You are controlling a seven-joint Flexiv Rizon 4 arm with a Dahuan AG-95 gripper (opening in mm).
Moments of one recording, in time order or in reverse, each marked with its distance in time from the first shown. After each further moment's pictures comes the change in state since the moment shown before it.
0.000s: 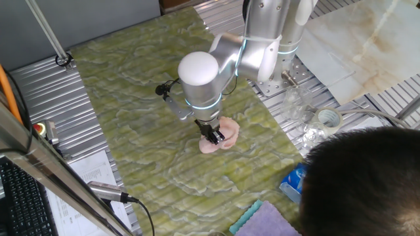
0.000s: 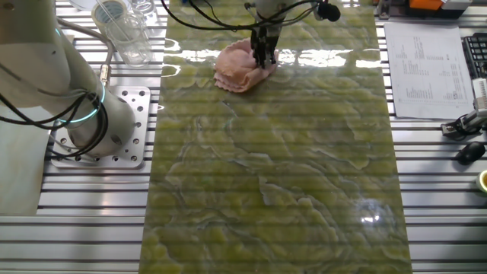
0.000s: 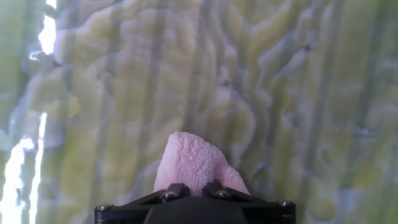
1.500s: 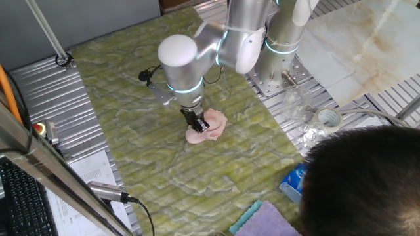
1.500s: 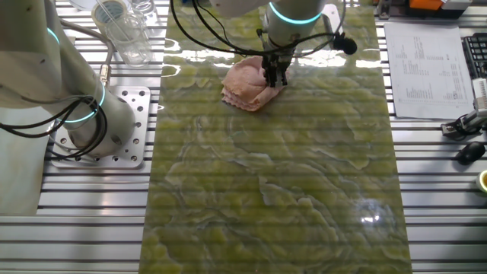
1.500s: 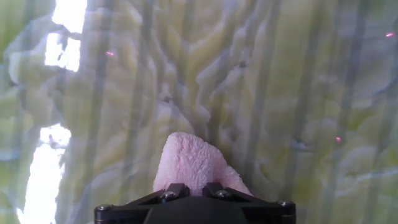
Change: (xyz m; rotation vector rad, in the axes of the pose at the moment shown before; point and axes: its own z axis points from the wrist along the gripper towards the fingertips) arm -0.015 -0.060 -0.008 -0.001 -0.013 -0.047
